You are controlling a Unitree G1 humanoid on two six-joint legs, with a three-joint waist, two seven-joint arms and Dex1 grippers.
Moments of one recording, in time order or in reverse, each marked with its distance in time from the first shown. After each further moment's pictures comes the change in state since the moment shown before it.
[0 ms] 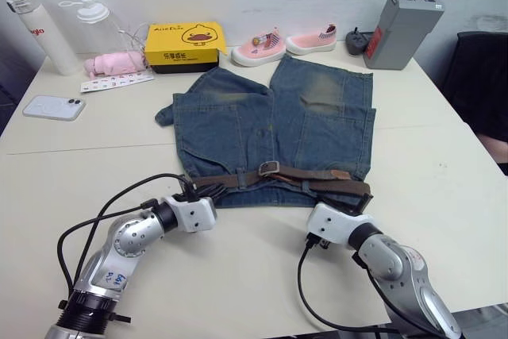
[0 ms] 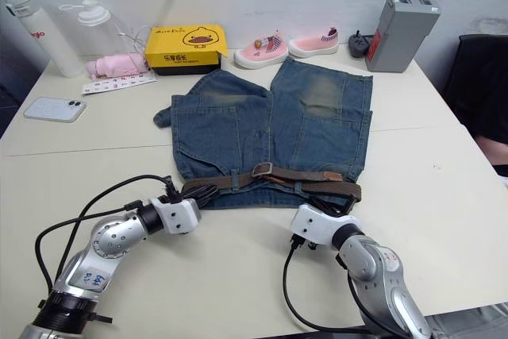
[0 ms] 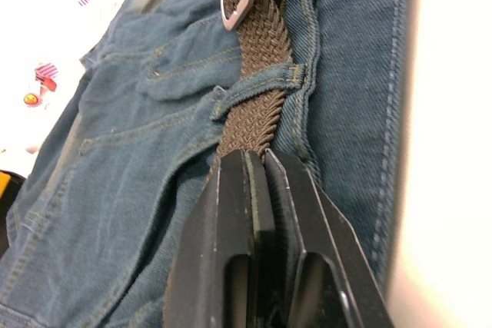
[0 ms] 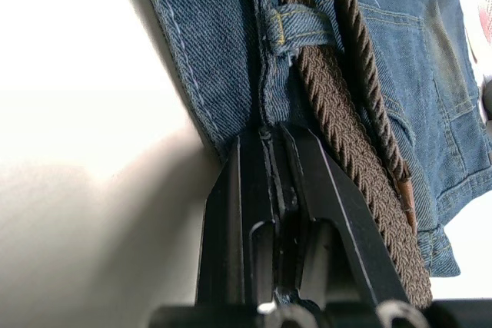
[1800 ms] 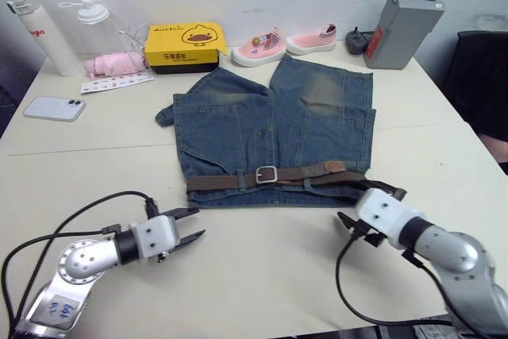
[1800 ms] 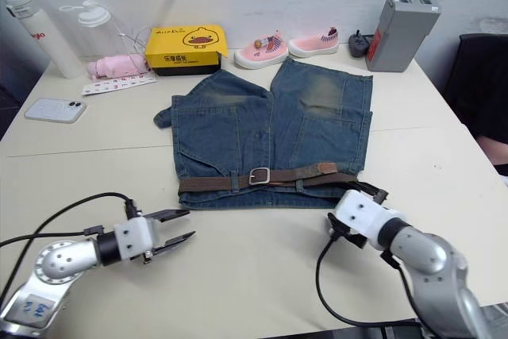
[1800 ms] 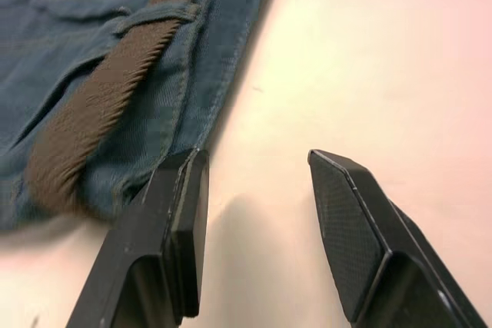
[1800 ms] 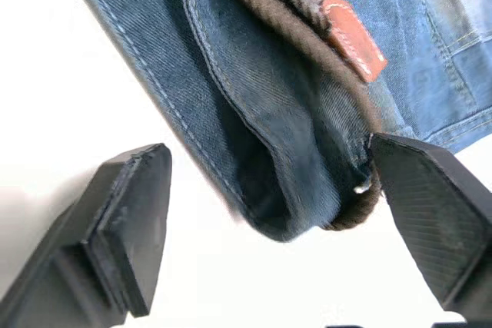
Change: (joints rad) left arm 0.301 0.177 0.185 -0.199 -0.515 0.238 -0.268; right arm 0.063 -0.142 -0.431 -0.127 0.459 0.097 0.296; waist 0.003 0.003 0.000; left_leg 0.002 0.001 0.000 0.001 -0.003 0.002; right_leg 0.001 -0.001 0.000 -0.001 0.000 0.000
